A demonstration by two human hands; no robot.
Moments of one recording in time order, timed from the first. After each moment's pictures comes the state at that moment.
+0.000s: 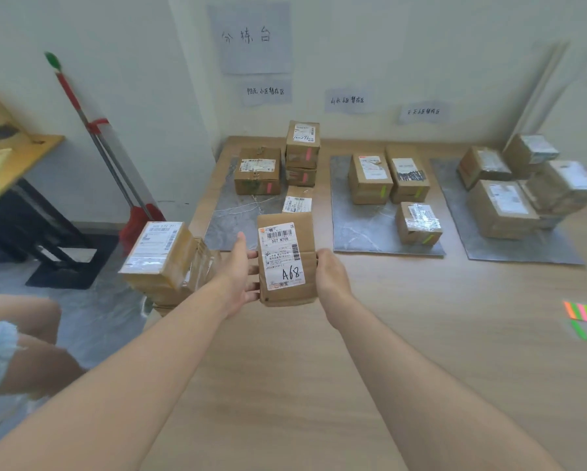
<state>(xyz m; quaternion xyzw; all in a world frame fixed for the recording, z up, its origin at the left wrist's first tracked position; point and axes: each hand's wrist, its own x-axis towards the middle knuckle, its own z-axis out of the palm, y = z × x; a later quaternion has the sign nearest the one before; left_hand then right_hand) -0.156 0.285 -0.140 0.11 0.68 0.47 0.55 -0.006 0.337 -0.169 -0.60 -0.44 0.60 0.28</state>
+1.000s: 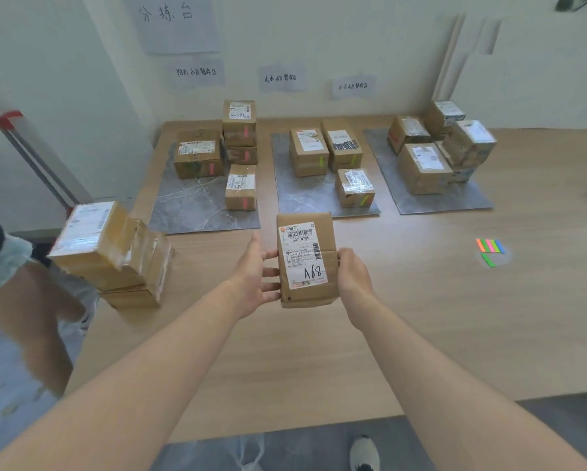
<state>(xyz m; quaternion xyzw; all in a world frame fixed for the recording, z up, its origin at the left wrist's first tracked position) -0.024 0.258 -0.163 0.15 0.64 0.40 0.64 0.148 0.286 -0.191 -0.66 -0.40 0.54 0.35</state>
